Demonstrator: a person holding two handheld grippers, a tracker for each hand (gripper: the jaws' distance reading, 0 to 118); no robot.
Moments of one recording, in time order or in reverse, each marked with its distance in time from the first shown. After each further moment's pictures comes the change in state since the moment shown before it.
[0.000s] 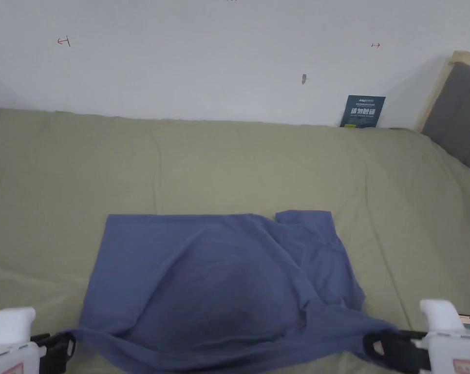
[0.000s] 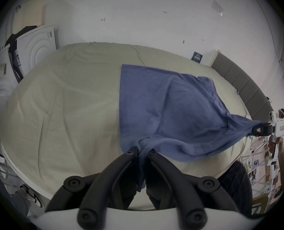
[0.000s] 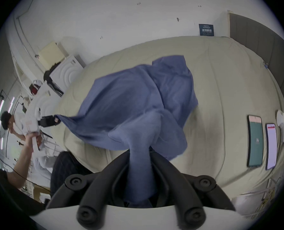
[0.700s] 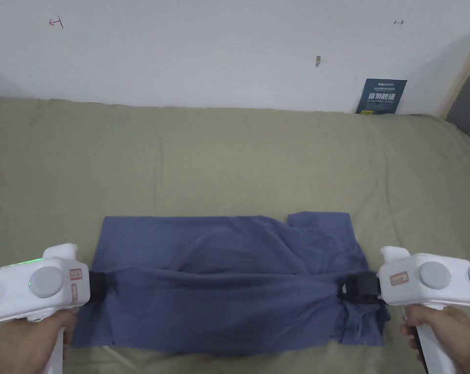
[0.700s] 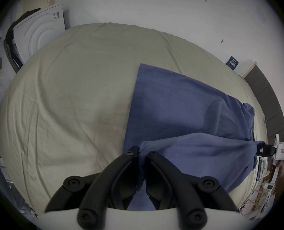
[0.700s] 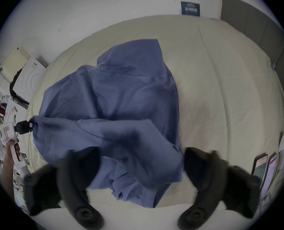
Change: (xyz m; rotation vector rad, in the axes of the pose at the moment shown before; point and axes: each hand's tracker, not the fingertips) left arm 0.000 0.110 -0.158 -0.137 0.171 0.163; right arm 0.085 0.115 -0.173 -0.151 -0.240 -0.077
